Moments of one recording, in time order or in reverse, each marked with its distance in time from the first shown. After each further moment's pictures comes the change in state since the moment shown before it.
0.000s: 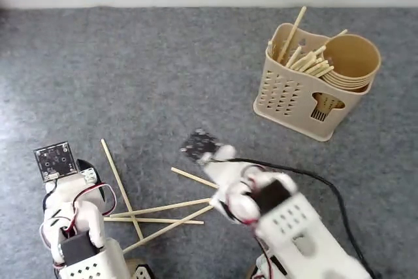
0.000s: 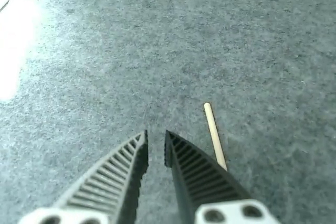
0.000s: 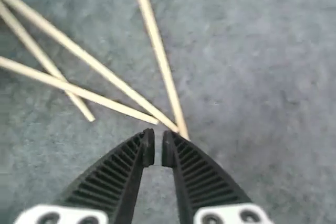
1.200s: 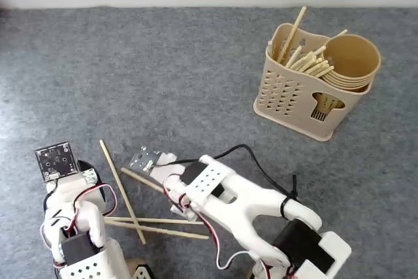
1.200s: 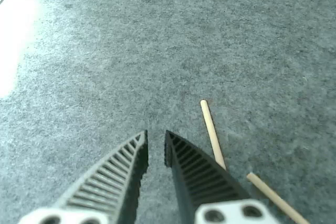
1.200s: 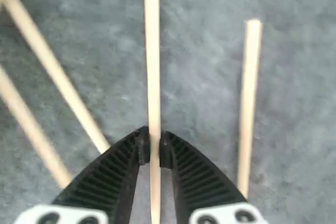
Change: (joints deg) left arm 0.0 0.0 0.7 0.1 0.0; right arm -10.4 41.2 -13.5 -14.1 -3.4
